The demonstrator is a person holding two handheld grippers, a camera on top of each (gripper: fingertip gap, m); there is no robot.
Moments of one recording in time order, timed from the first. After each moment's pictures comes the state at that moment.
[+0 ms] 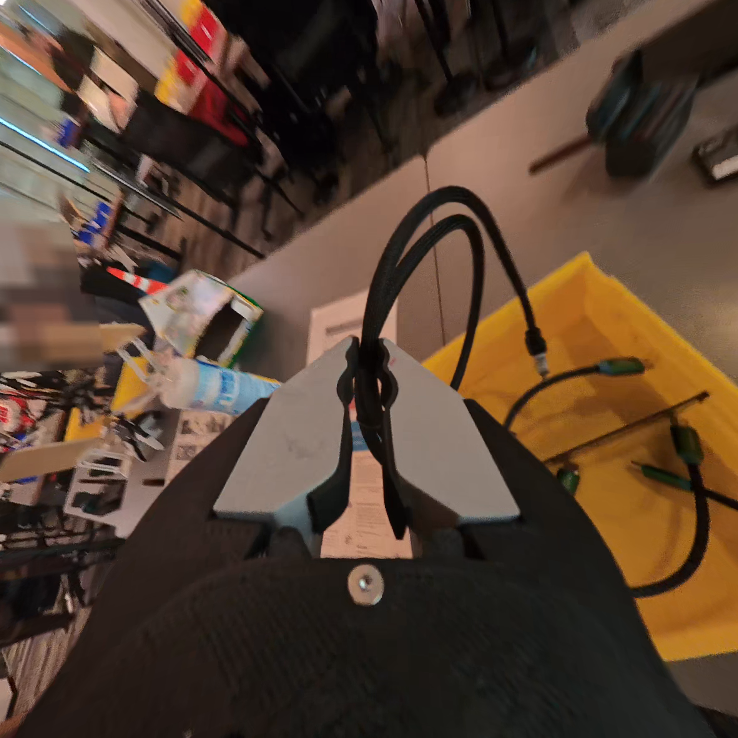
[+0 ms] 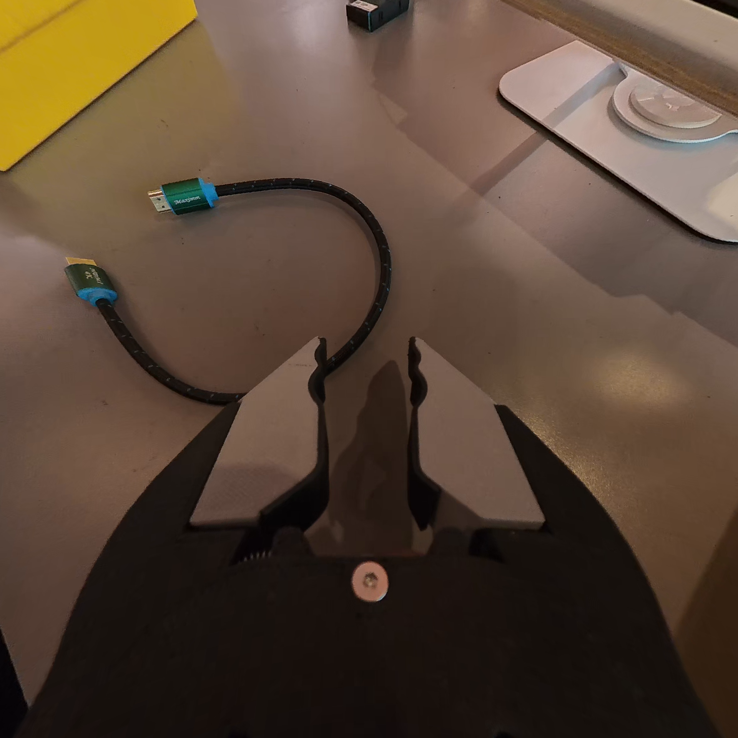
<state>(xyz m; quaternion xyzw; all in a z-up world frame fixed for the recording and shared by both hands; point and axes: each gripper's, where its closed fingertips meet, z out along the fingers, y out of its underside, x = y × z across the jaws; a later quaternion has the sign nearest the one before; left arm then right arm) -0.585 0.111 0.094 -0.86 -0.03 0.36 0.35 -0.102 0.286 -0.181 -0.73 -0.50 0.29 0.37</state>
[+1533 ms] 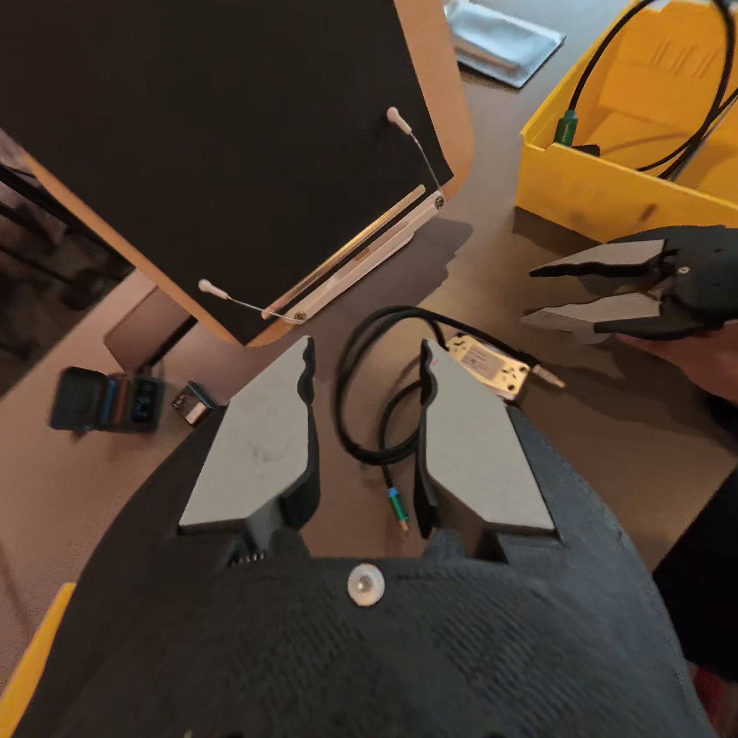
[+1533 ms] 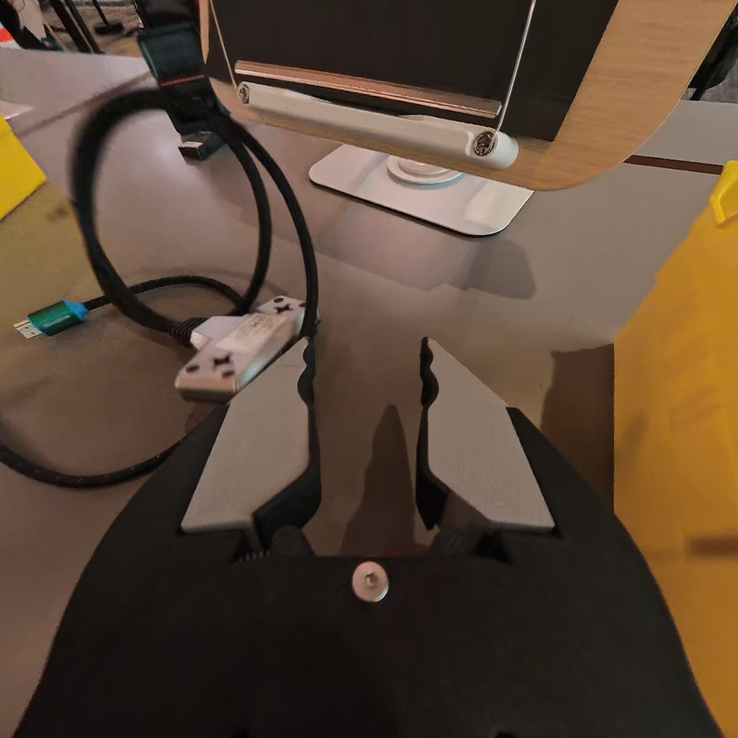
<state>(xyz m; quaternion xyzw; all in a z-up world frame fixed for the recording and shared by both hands) -0.202 0.301 0.016 -0.88 0.22 0.01 0.43 -0.051 0.350 -0.152 -0.77 -0.33 0.25 0.48</state>
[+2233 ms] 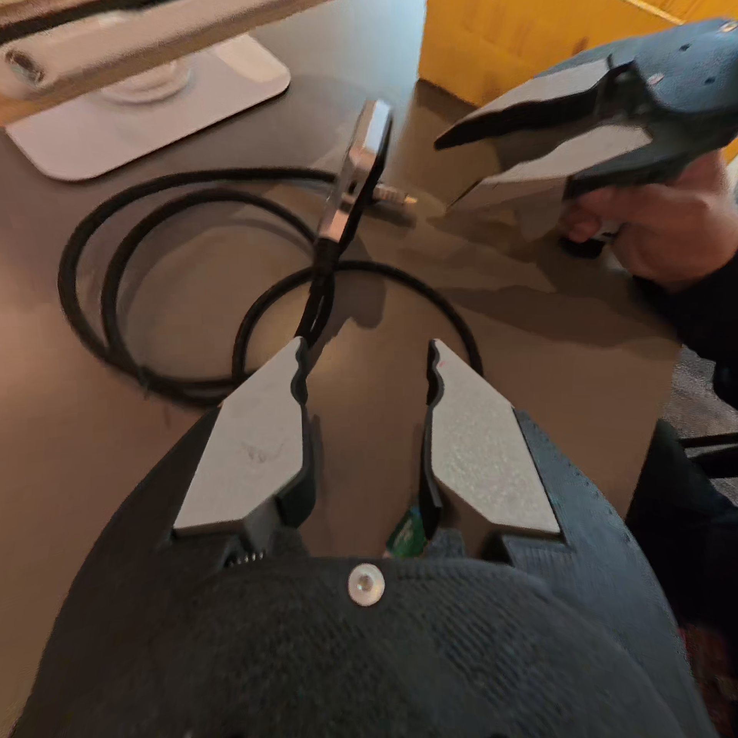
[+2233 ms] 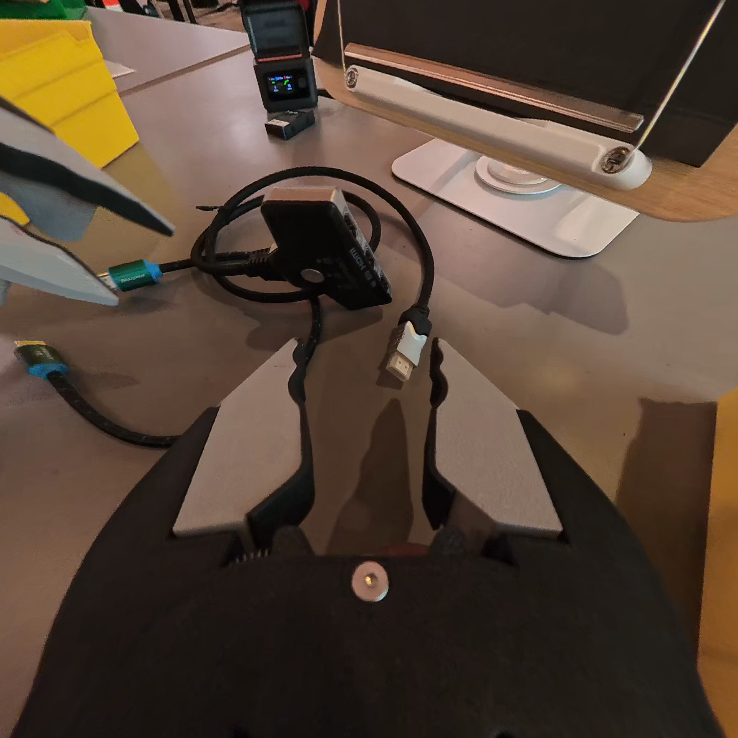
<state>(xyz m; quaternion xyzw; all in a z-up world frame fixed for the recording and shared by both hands) -0.178 0.237 -0.145 -0.87 0.22 -0.17 0.41 -0.082 0.321 -0.154 -0.74 -0.41 0.29 0.46</state>
